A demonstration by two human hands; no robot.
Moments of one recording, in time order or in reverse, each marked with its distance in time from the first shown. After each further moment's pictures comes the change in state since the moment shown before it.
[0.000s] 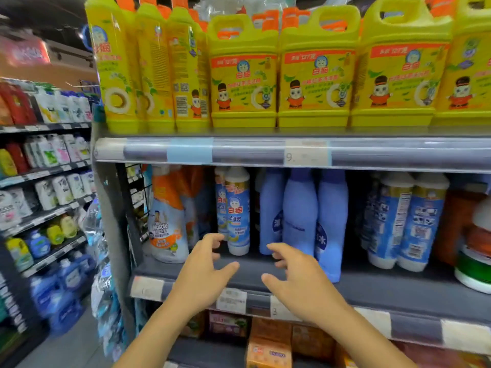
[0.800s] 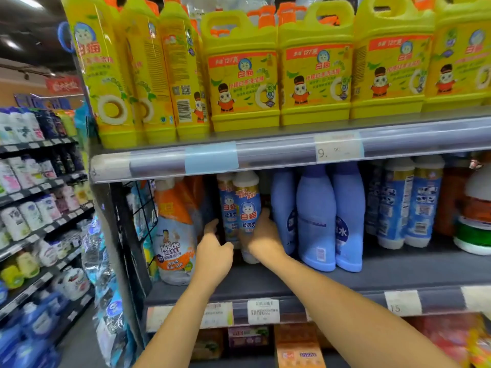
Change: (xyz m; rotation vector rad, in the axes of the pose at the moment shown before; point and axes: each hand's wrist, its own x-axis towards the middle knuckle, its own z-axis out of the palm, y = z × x) left_hand 0.101 -0.057 0.005 -0.309 0.047 -0.048; right_hand 0.161 -0.024 0.100 0.125 0.312 0.382
